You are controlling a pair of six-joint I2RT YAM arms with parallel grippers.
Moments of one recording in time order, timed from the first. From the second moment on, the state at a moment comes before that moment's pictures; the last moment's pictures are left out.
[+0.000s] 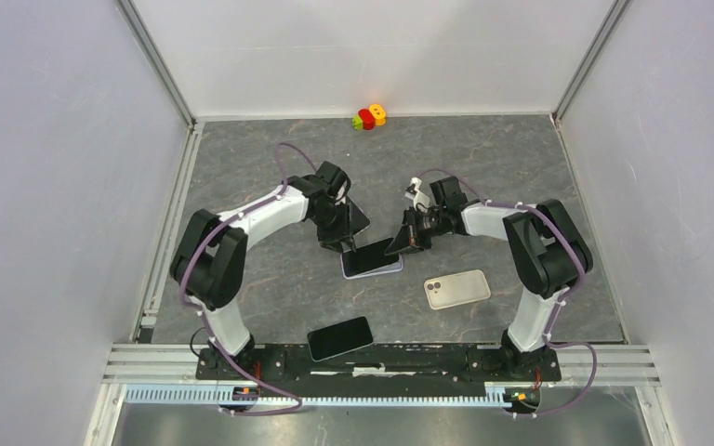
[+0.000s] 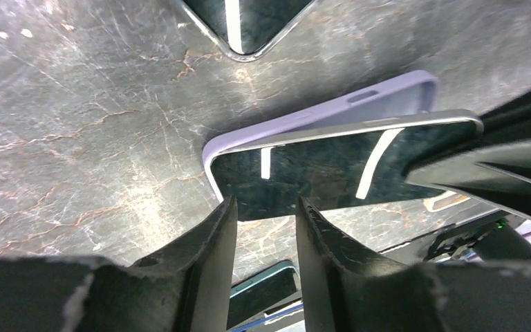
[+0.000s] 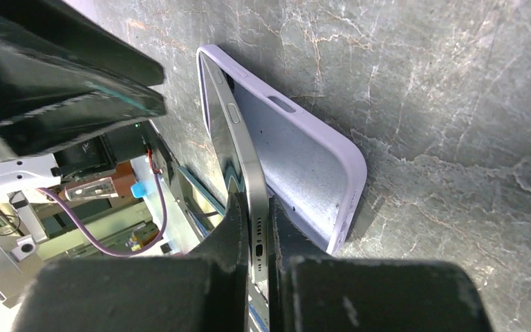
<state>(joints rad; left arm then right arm) -0.55 1.79 1.22 -0.70 0.25 -0.60 0.39 1.83 0.92 -0.12 -0.83 0.50</state>
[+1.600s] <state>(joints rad) -0.62 1.84 1.11 -0.50 0.38 -0.77 0.55 1.82 1.09 -0.46 -0.47 0.17</state>
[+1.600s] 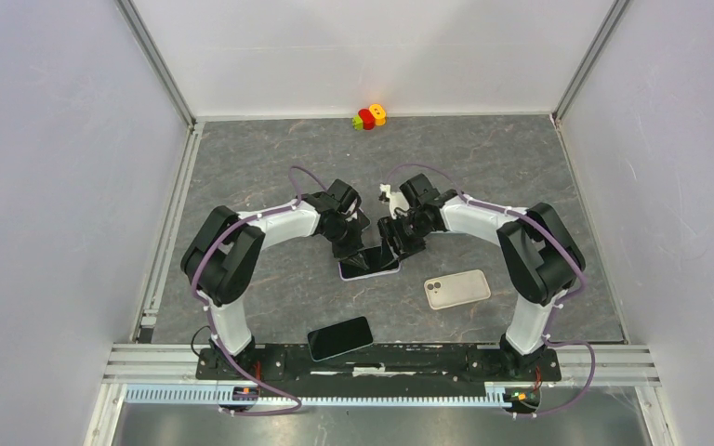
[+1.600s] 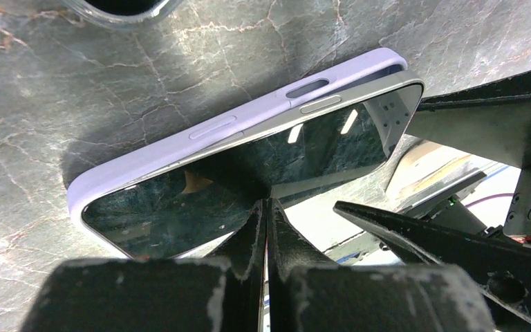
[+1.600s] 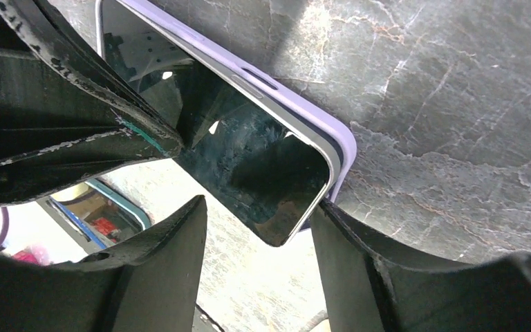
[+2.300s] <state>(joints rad) -0.62 1.84 1.11 -0.49 0.38 -0.77 0.45 1.78 1.07 -0.55 -0.45 0.11</state>
